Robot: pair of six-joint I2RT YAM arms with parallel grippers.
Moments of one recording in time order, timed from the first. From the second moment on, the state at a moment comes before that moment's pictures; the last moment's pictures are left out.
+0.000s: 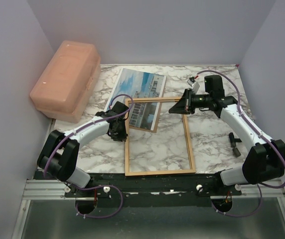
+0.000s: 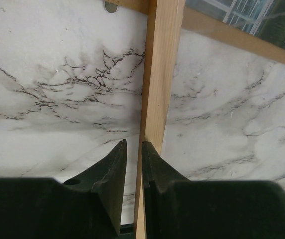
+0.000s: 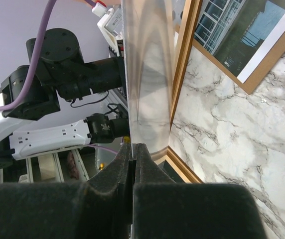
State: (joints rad) left arm -0.53 1.50 0.89 -0.61 0.00 -0.66; right arm 0.23 1.41 1.13 -0.44 -0.89 0.62
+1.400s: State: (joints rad) left arm -0.53 1.50 0.89 -0.61 0.00 -0.66; right arm 0.22 1.32 0.97 -0.33 -0.81 0.77
